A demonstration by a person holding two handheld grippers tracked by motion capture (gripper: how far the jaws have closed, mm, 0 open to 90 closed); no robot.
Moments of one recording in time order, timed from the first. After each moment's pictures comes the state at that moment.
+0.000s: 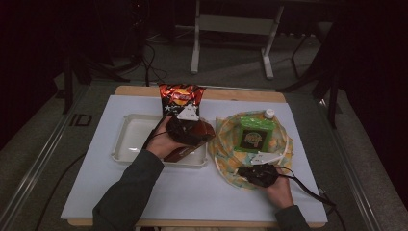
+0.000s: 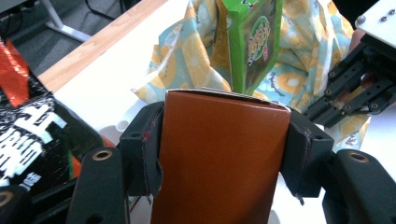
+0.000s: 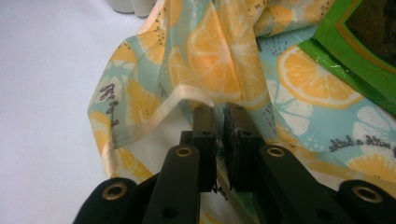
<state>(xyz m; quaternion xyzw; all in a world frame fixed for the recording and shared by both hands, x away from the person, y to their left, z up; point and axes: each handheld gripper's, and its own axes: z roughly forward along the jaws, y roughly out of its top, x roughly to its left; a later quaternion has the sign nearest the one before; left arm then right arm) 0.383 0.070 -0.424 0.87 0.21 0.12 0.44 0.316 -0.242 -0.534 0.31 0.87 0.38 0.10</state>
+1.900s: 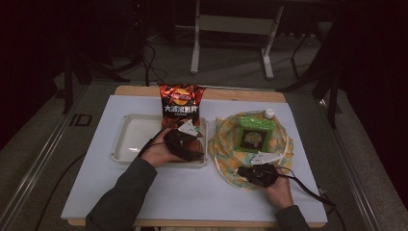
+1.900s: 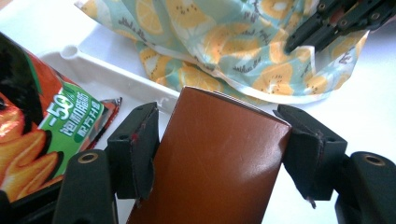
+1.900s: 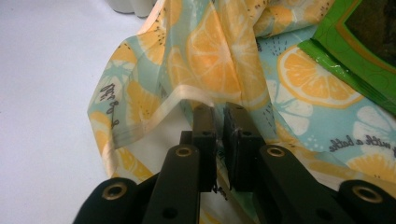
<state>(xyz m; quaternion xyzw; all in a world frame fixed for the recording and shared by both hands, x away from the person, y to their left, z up) 0.372 0.077 -0.463 0.91 0.20 0.07 0.36 0.316 -0.242 -0.534 0.31 0.87 0.38 0.10</state>
